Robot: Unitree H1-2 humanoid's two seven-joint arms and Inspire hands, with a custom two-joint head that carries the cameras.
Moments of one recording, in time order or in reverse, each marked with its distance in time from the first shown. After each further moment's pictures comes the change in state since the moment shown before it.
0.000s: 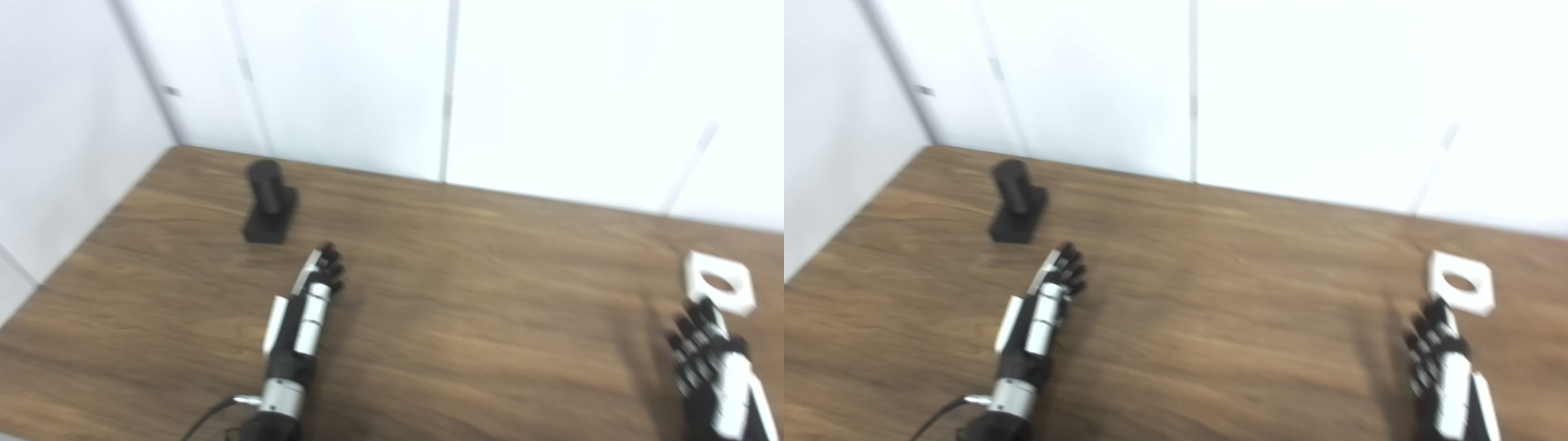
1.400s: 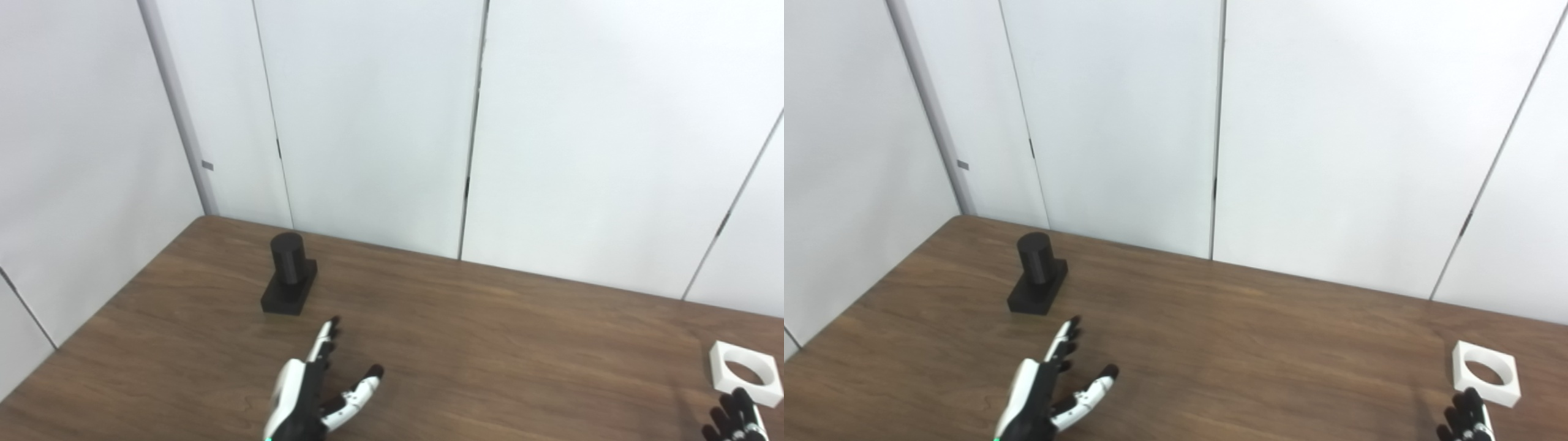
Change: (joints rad) left arm -0.011 0.049 -0.026 -0.233 0.673 0.494 0.026; right arm -0.003 -0.005 -0.003 0.041 -0.008 -0.085 0.024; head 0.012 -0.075
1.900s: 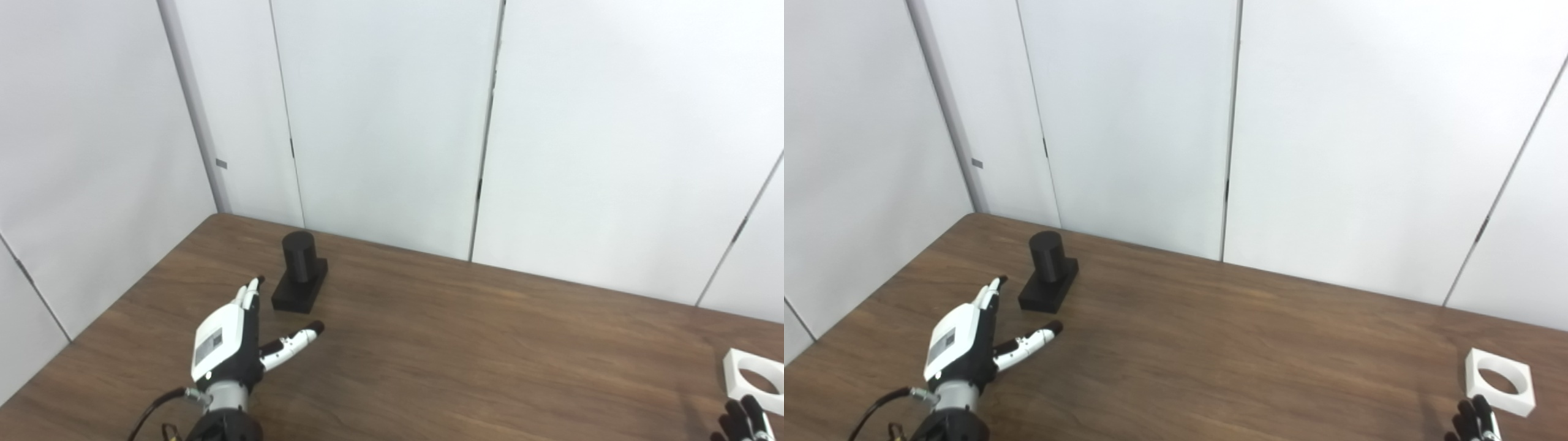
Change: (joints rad) left arm -0.180 0.077 0.204 0.087 0.358 0.088 -0.165; right arm 0.003 0.001 0.003 -0.002 -0.010 0.001 0.000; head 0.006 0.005
